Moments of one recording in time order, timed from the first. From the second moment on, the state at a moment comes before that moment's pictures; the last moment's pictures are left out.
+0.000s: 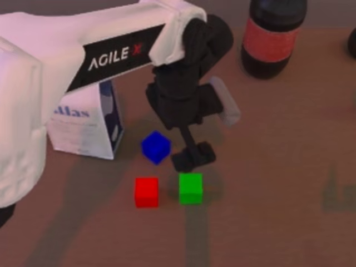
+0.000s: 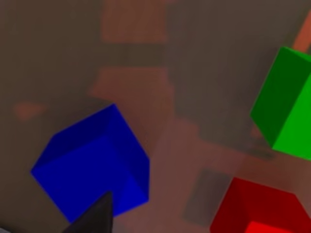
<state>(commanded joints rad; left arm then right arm) -0.68 2.22 1.84 -1.18 0.01 0.59 0.01 0.00 0.00 0.00 0.00 0.00</state>
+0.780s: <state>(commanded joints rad) -0.53 2.31 1.95 -1.21 0.00 0.23 0.01 0.00 0.00 0.00 0.00 0.00</state>
